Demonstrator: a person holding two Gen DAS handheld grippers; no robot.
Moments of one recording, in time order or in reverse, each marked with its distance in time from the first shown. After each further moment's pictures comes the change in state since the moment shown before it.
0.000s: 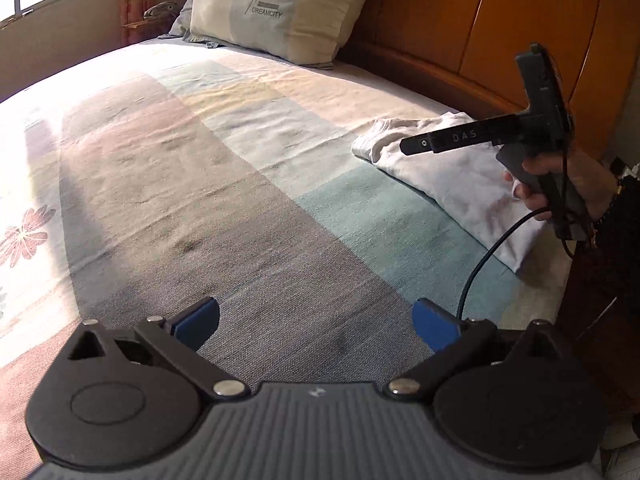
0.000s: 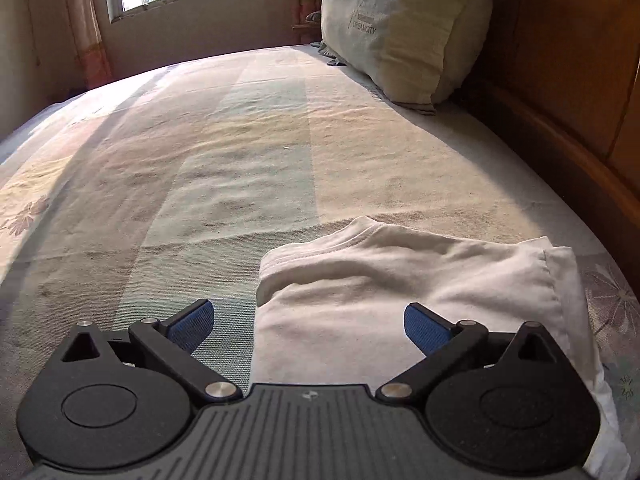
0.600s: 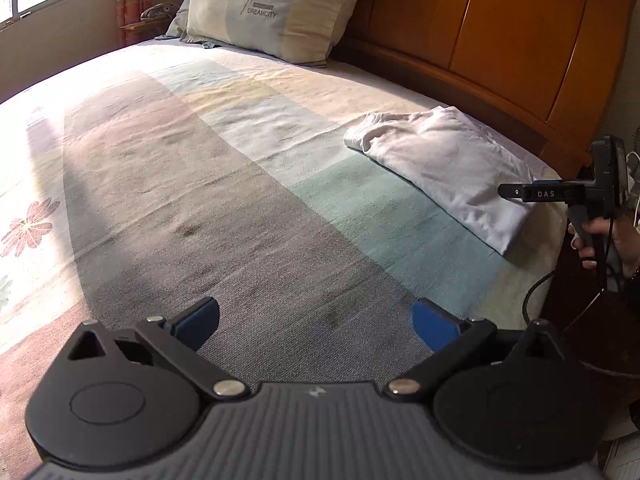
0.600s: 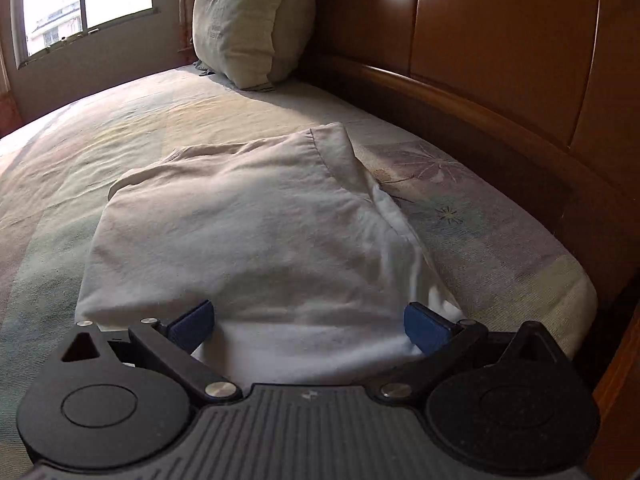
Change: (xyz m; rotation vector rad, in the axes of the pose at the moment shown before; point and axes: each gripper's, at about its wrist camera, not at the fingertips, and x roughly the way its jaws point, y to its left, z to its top) left arm -0.011 -0.009 -0.012 0.036 0.000 -0.012; right arm -0.079 -0.091 -0.119 0.207 -0.034 -0.255
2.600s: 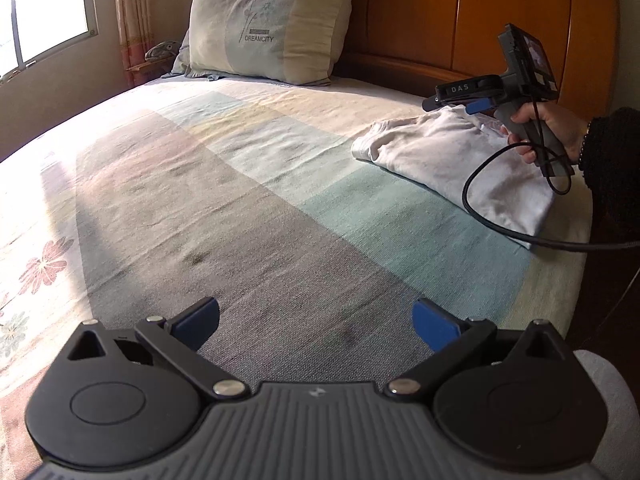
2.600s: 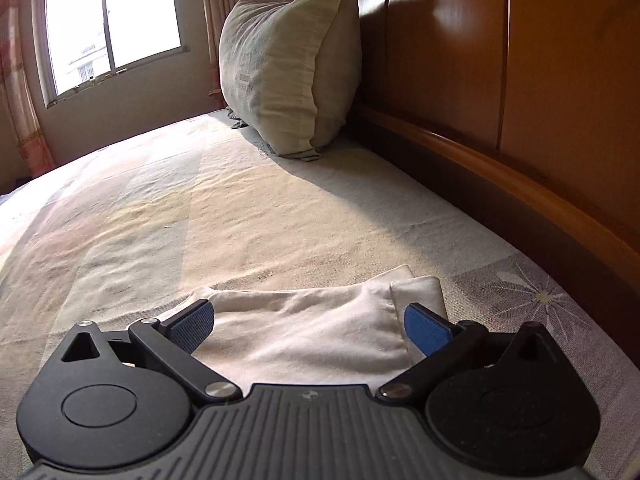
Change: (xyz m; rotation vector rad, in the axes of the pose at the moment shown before) left arm 0.011 -0.014 -0.008 0.101 -0.082 0.095; right arm 0.096 0.038 0.120 0.013 -0.077 0.141
